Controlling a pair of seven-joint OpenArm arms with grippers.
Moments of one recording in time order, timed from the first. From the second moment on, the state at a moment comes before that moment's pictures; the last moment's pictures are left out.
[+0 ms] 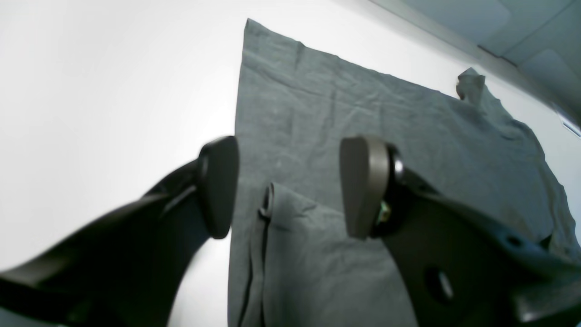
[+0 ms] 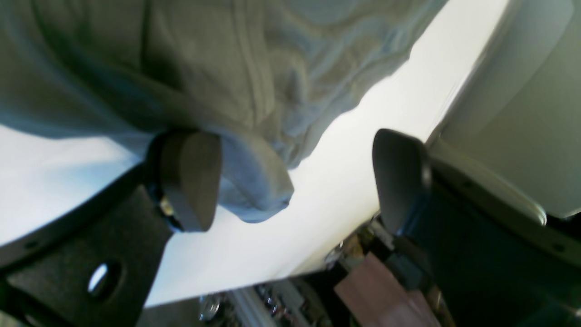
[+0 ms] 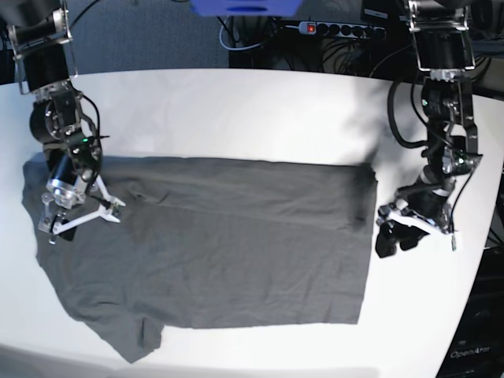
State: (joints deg) left arm -1.6 -17.5 -10.0 84.6 -42.7 -13.0 27.1; right arm 5.5 26.0 -11.9 89.1 -34.3 40.9 -55.8
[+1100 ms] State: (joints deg) left arm -1.6 -18.6 -10.0 84.5 -42.7 -13.0 27.1; right arm 11.6 19.3 16.3 85.5 -34.7 40.9 -60.0
